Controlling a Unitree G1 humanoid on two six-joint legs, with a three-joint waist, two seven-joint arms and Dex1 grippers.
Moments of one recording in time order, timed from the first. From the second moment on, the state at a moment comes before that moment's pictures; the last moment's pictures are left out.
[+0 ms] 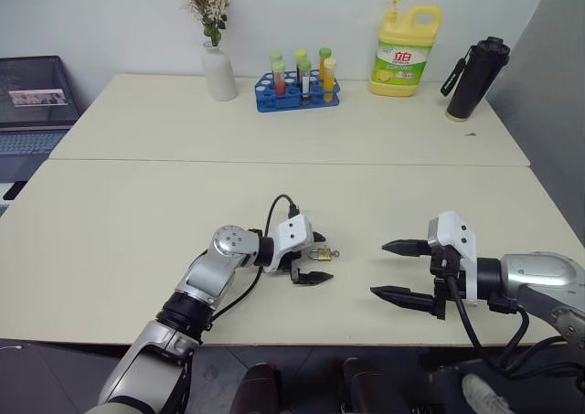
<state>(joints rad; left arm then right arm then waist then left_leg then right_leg) -0.51 0.41 -0.35 0.24 -0.08 0.17 -1.11 -0.11 -0.87 -0.08 -0.67 0.73 0.86 0.82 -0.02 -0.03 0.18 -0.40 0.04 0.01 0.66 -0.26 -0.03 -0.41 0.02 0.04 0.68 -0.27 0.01</state>
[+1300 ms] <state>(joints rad) -0.49 0.50 -0.33 0.19 -0.07 0.08 -1.17 -0.10 -0.86 -0.07 -0.67 0.69 0.80 0.81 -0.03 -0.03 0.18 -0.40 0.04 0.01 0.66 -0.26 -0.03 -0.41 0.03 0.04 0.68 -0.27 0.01</state>
